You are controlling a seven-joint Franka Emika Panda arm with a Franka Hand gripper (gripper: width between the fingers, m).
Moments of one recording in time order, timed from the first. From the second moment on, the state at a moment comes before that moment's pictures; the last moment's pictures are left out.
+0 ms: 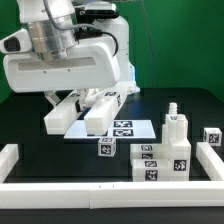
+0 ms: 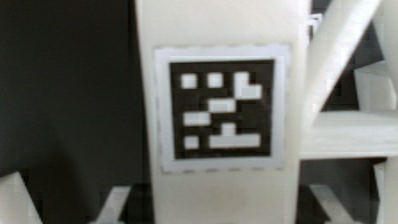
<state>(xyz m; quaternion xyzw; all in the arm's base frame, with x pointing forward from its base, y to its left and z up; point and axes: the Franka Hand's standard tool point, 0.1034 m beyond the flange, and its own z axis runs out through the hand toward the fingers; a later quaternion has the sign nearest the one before) 0.477 -0.103 0.091 -0.98 0.16 0.06 0.07</state>
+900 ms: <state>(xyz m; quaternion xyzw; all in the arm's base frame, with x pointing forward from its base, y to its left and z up) 0.480 -0.089 0.113 -0.95 0.31 0.06 0.03</state>
